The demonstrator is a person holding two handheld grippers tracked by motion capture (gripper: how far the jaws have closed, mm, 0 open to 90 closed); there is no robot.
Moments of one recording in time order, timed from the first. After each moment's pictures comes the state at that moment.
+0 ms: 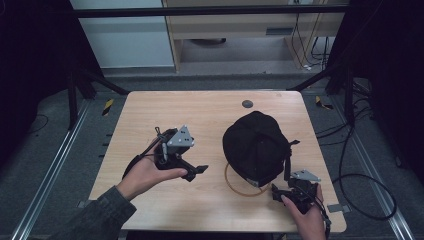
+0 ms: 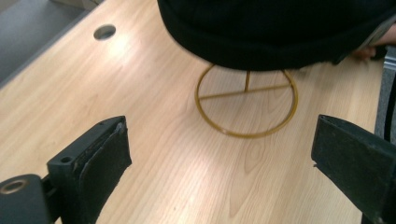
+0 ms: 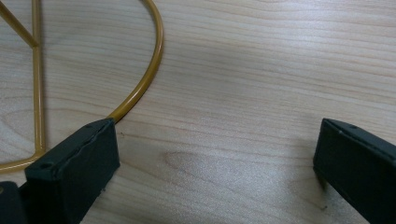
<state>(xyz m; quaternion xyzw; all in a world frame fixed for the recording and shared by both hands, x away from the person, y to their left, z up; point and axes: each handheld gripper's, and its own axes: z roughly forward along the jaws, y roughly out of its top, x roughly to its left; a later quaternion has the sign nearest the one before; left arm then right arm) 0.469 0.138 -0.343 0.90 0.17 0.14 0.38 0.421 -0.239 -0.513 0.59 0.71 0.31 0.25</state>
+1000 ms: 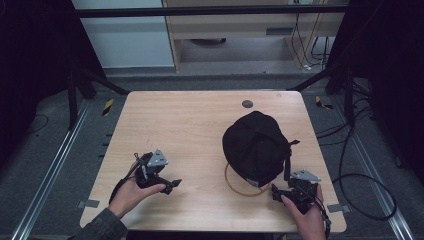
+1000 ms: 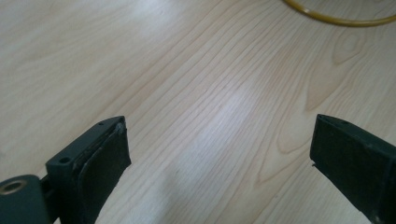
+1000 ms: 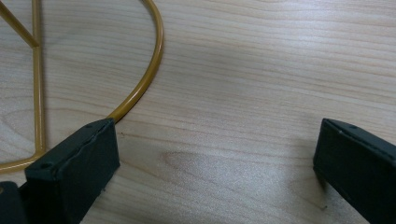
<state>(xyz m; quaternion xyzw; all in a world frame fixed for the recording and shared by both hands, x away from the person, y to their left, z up) 0.475 0.219 -0.456 0.88 0.29 0.14 0.34 0.421 -0.239 -0.513 0.59 0.71 0.31 0.25</state>
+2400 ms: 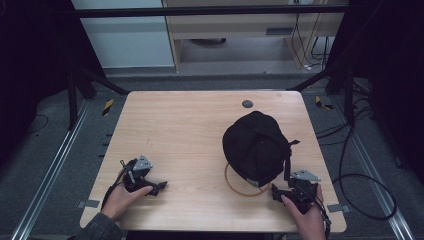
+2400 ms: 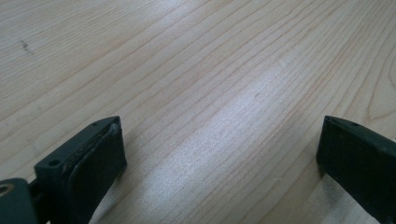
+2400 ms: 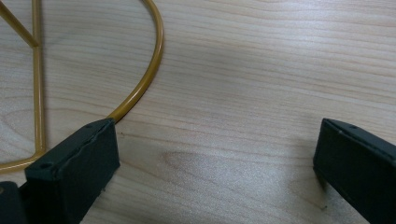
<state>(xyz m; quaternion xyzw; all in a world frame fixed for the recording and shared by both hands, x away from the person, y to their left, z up) 0.485 0.269 -0.506 0.86 0.35 0.15 0.34 0.421 -0.239 -0.513 0.59 0.71 0.31 0.25</state>
